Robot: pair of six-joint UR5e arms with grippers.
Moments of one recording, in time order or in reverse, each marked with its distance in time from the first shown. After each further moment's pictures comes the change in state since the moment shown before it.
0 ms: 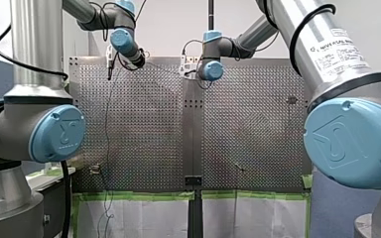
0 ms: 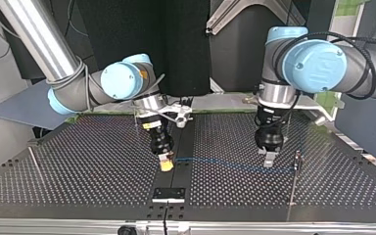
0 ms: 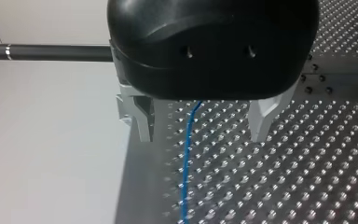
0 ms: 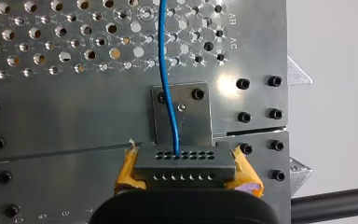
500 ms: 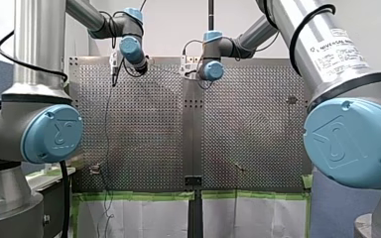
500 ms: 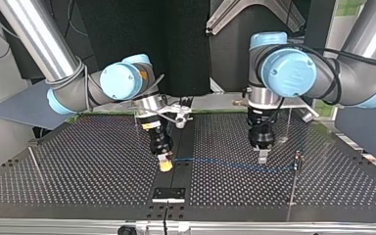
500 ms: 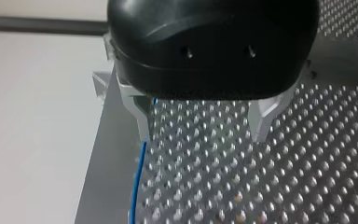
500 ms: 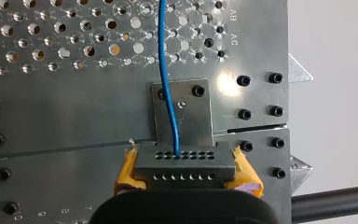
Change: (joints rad) left arm -0.047 -0.056 0.004 0.027 -0.140 -0.020; right arm -0.003 0.001 0.000 0.000 0.001 -0.003
